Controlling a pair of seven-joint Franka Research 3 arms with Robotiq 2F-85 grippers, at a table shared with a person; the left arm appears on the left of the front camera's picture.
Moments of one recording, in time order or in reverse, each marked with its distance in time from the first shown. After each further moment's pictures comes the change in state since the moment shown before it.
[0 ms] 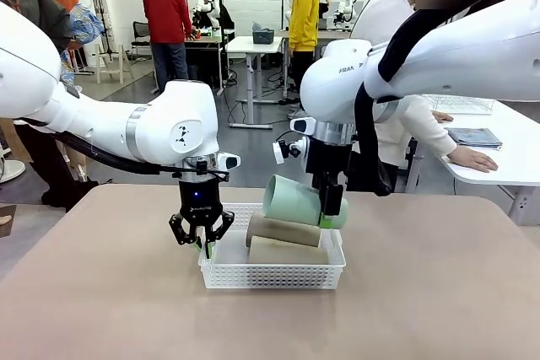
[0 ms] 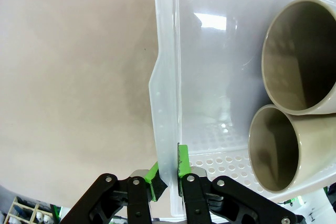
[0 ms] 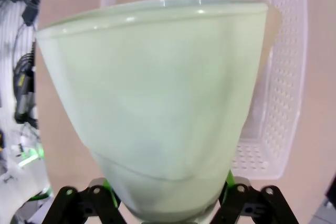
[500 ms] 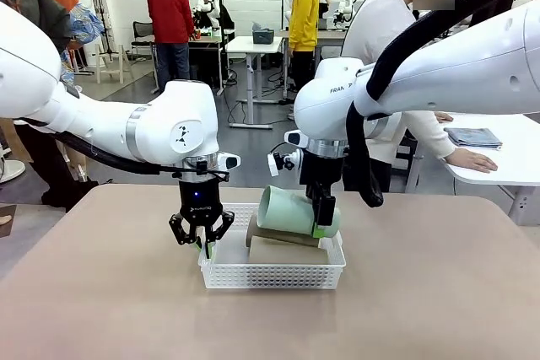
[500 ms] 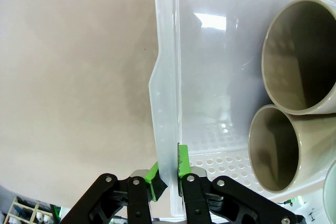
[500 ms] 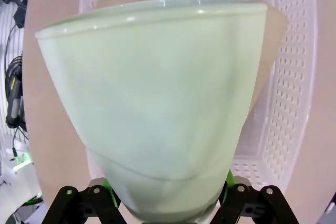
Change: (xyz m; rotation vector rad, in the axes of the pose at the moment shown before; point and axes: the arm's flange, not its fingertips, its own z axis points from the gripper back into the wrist) left arm 0.000 0.000 0.000 0.000 0.000 0.000; right arm 0.006 -0.008 -0.025 0.012 -0.009 0.008
